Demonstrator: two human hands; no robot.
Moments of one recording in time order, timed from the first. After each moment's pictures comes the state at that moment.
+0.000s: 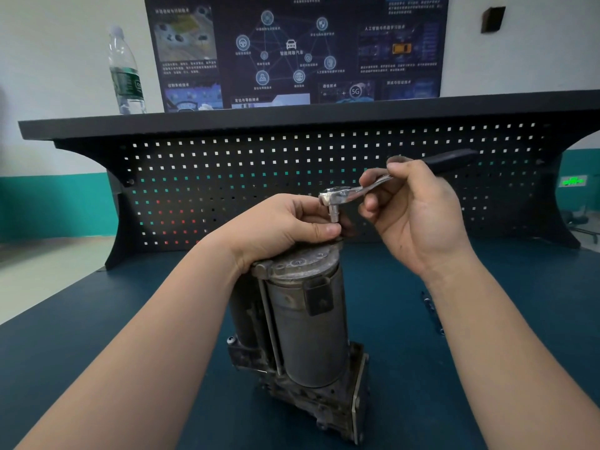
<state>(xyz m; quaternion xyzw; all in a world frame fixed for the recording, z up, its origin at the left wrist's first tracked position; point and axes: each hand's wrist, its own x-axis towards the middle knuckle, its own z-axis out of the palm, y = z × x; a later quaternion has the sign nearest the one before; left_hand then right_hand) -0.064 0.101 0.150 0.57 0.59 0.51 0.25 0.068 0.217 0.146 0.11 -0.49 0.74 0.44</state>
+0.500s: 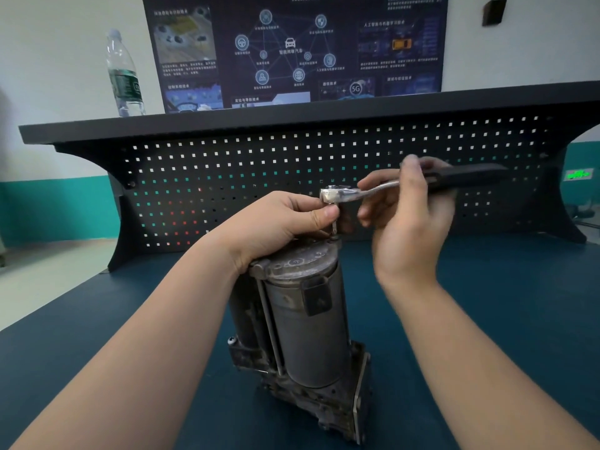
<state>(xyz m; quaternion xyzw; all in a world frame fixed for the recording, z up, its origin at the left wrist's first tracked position) -0.057 0.098 0.153 0.56 0.62 0.50 0.21 0.048 0.202 0.126 0.14 -0.46 0.57 0.67</state>
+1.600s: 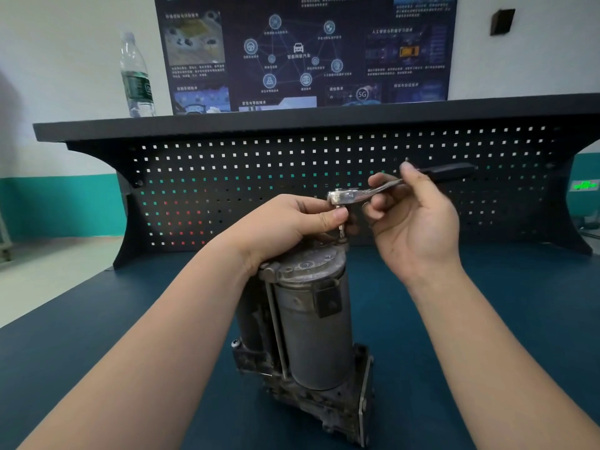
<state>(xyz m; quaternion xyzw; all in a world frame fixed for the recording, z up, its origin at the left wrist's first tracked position) -0.053 0.097 0.153 0.55 0.61 0.52 0.21 0.056 0.210 0.139 0.09 -0.38 0.78 0.49</state>
